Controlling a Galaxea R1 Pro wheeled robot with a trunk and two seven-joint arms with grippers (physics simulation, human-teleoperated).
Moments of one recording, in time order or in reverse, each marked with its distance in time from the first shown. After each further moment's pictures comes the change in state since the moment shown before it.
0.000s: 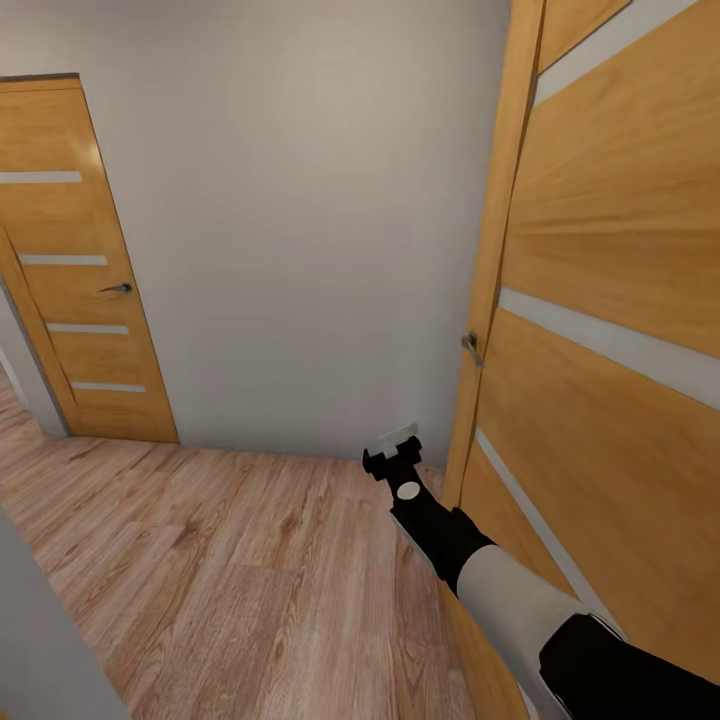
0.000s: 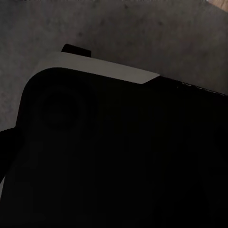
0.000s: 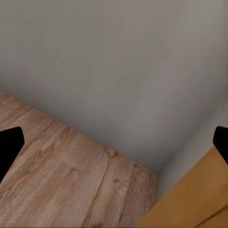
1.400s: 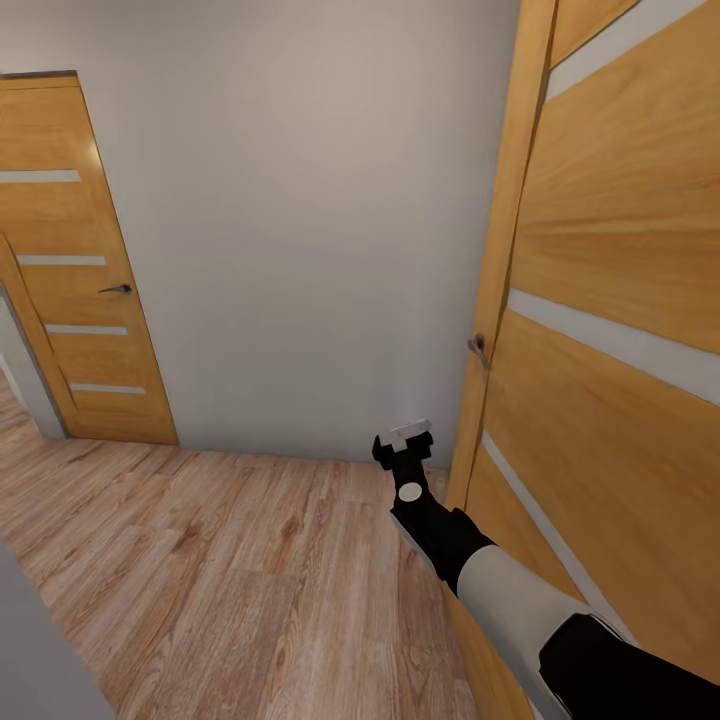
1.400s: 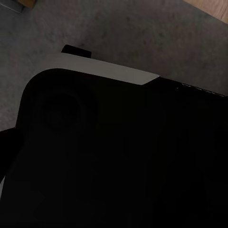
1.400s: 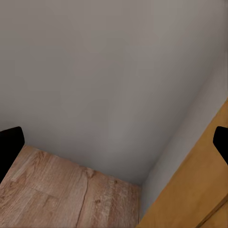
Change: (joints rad) left arm 0.000 0.000 0.001 -0.002 0.001 0.000 0.000; right arm 0.000 0.000 -0.003 0.005 -0.009 -0.087 -0.159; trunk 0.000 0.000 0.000
